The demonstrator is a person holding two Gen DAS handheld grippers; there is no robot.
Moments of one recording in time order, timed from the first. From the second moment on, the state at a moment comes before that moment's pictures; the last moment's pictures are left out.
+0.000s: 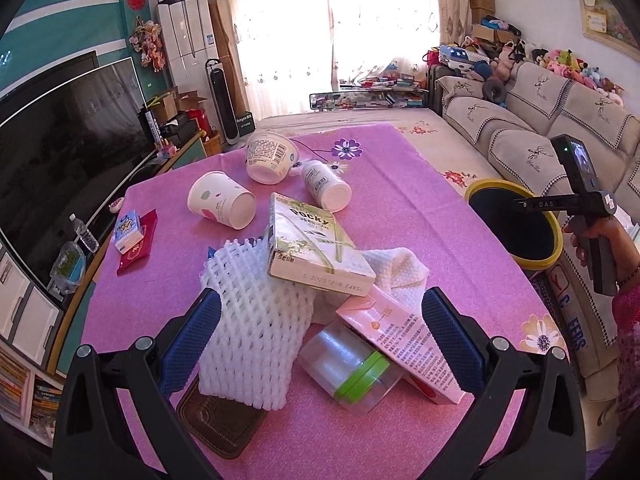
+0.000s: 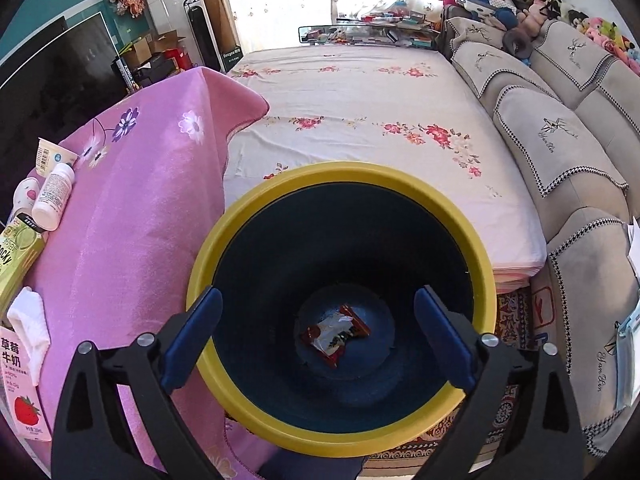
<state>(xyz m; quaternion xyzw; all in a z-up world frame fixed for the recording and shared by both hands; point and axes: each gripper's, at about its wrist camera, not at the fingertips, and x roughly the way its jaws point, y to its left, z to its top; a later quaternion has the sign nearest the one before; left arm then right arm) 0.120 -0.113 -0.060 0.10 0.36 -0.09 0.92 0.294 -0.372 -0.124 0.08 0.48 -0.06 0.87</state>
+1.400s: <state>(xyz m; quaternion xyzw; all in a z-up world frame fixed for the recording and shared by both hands) 0.267 -0.154 -0.116 0.22 0.49 -0.04 0.84 0.285 -0.352 -0.120 0.10 0.48 -0.01 0.87</state>
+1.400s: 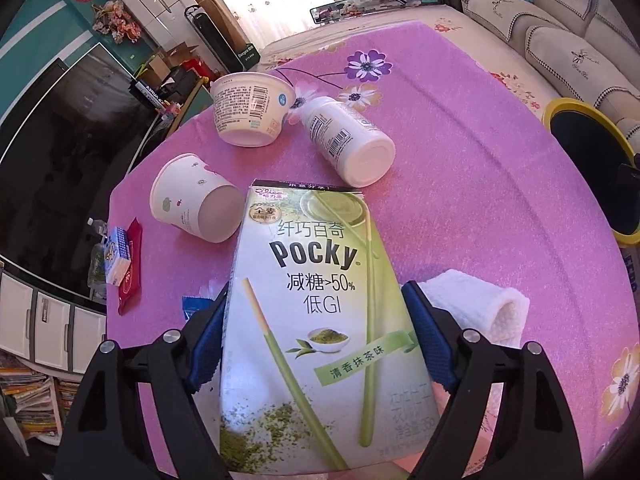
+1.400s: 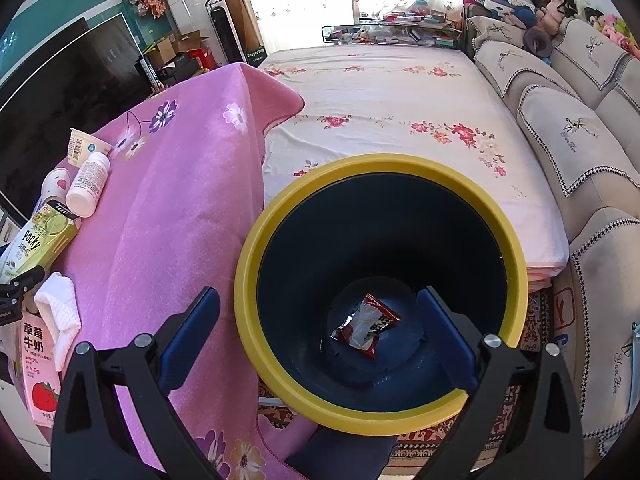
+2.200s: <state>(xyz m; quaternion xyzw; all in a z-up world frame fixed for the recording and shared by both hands) 0.176 -0.296 -0.030 0.18 0.38 -0.24 0.88 0.198 -0.400 -0.052 0.09 0.39 -0.08 0.91</state>
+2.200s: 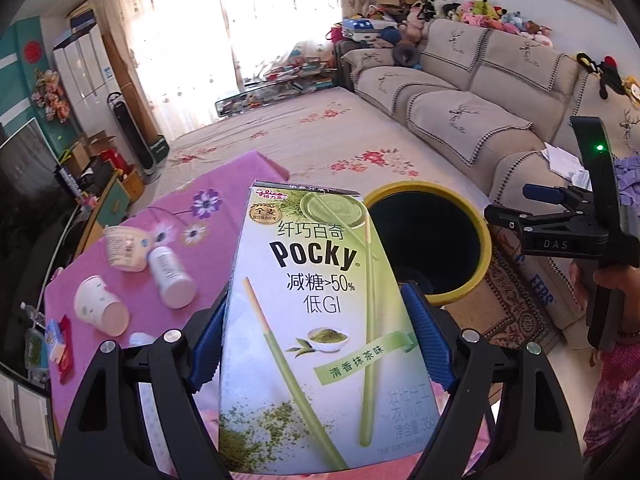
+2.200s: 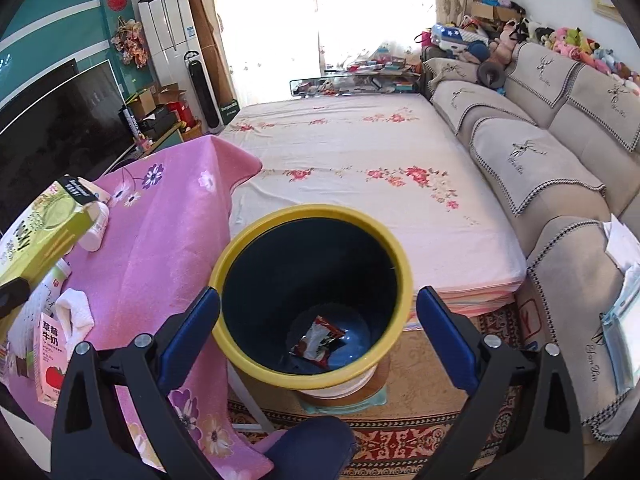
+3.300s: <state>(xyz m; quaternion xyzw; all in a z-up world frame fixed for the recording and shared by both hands) 0.161 -0.171 0.014 0.06 0.31 -0.16 0.93 0.187 -0.281 -0.056 0.02 0.42 0.07 0.91</state>
